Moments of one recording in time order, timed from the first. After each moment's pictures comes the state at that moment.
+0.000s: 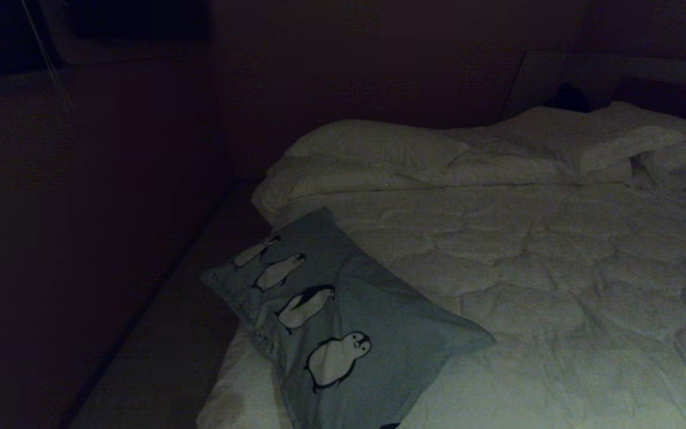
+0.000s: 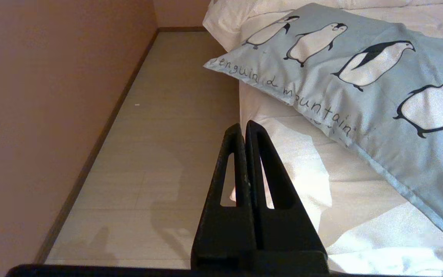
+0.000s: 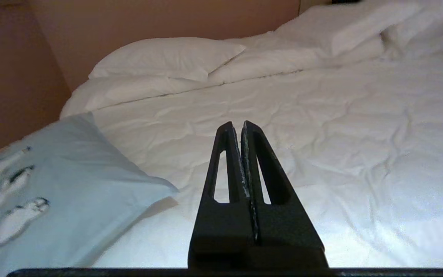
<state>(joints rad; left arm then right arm) 0.00 0.00 0.00 0.00 0.00 0.00 -0.01 0.10 -0.45 0.15 -0.08 0.09</state>
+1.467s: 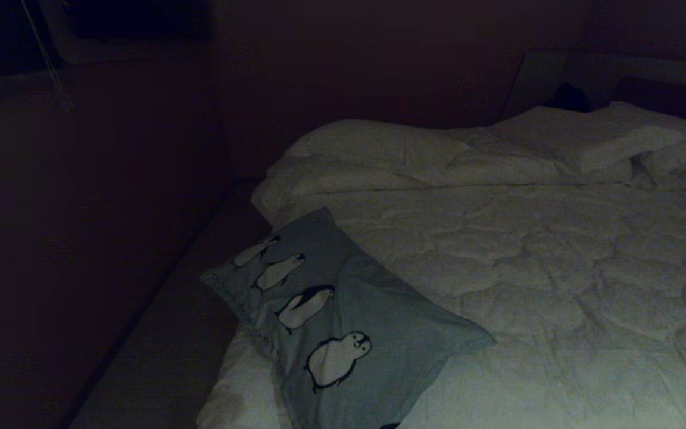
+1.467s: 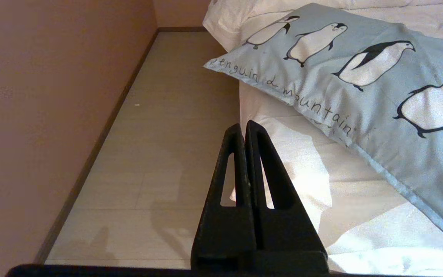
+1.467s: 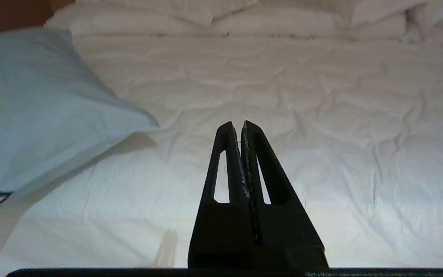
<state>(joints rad) 0.00 0.00 0.00 0.00 0.00 0.00 -0.01 0.00 0.00 -0.07 -0.01 -0.05</state>
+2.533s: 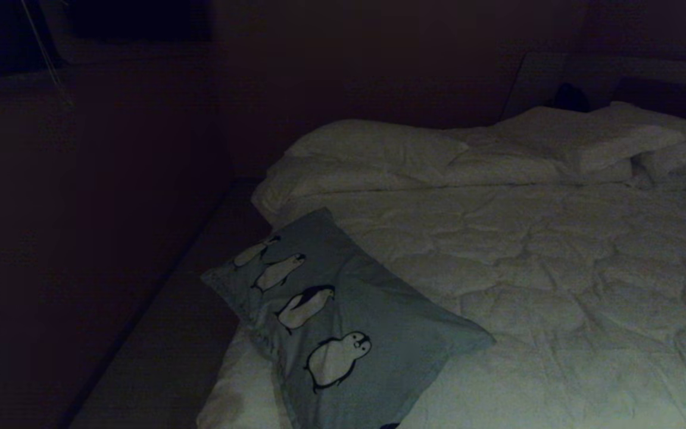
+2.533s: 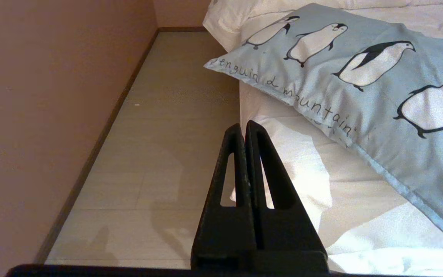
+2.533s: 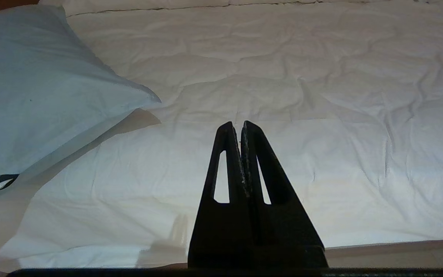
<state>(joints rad) 0.00 0.00 0.00 0.00 0.01 0.00 -0.01 0.00 0.00 0.01 -0.02 0.00</state>
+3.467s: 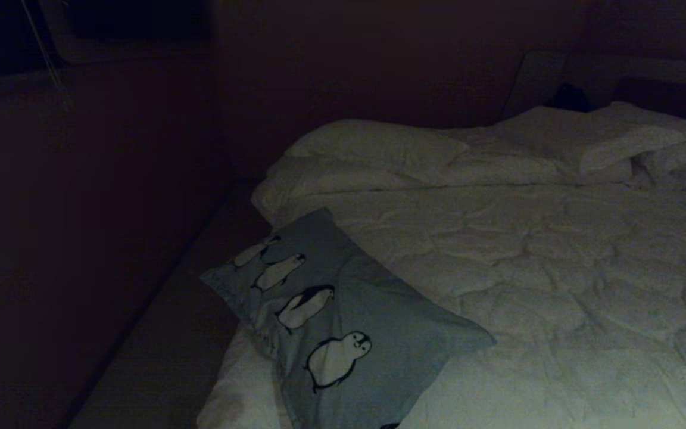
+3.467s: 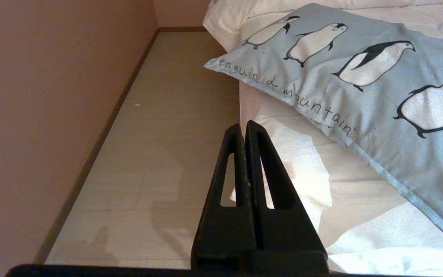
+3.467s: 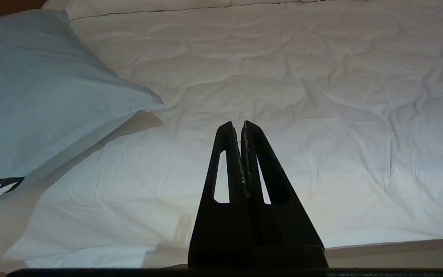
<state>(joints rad) 0.00 0.00 0.00 0.00 0.00 0.00 -0.01 0.00 0.00 0.00 -0.02 0.02</state>
